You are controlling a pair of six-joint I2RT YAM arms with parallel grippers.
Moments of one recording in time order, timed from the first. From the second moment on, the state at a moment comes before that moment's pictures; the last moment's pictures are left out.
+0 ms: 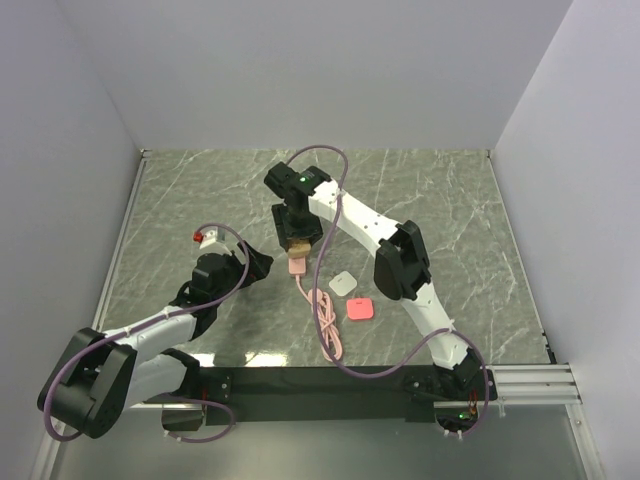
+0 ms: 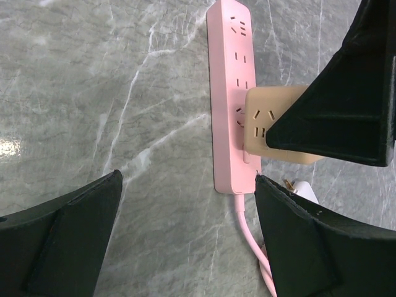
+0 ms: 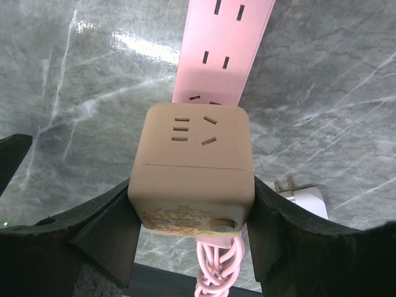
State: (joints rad) left arm -0.41 1.11 0.25 0.47 -0.05 -0.75; right arm 0.79 2.38 2.30 -1.22 0.04 0.52
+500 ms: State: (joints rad) left arm -0.41 1.12 0.25 0.47 -0.04 -0.75; right arm 0.77 2.44 2.42 -1.30 0.01 0.52
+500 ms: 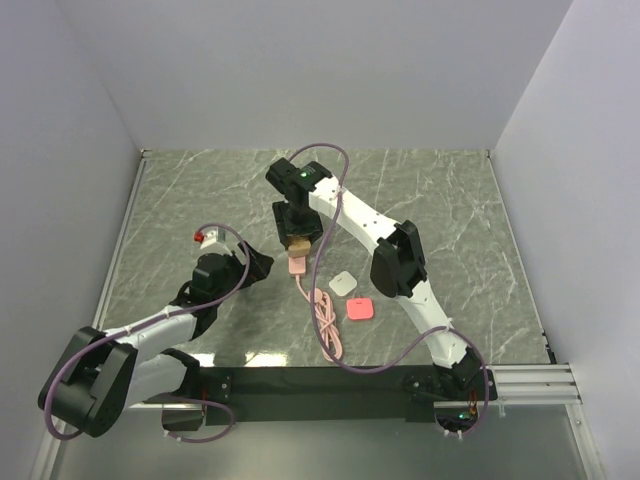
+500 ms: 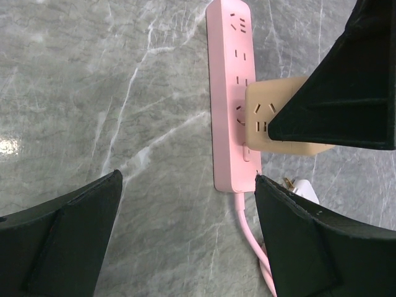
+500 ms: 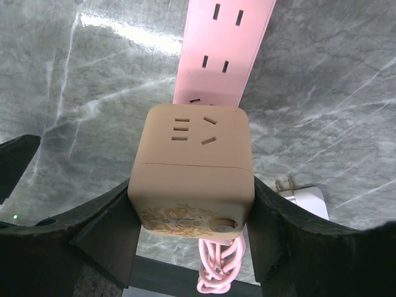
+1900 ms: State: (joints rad) left arm -0.45 1.14 0.24 0.58 -0.07 -0.69; right arm 0.77 2.39 2.32 -1.22 0.00 0.50
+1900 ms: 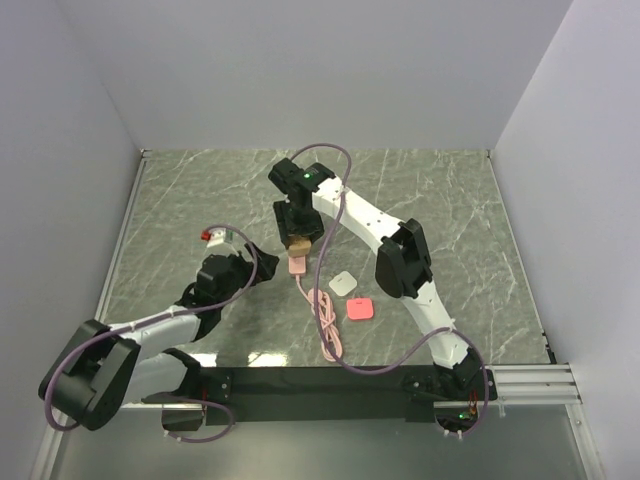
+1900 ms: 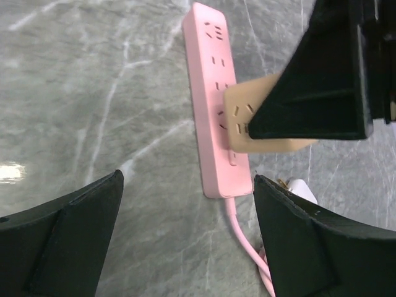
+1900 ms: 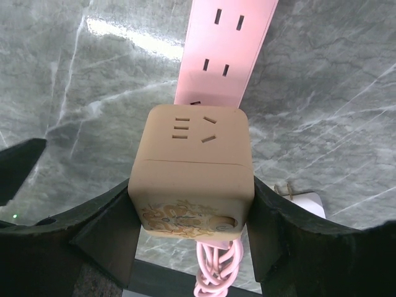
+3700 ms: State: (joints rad) left arm -0.99 1.81 0.98 -0.16 -0.74 -1.25; right arm 0.45 1.50 1.38 -0.47 -0.25 0.30
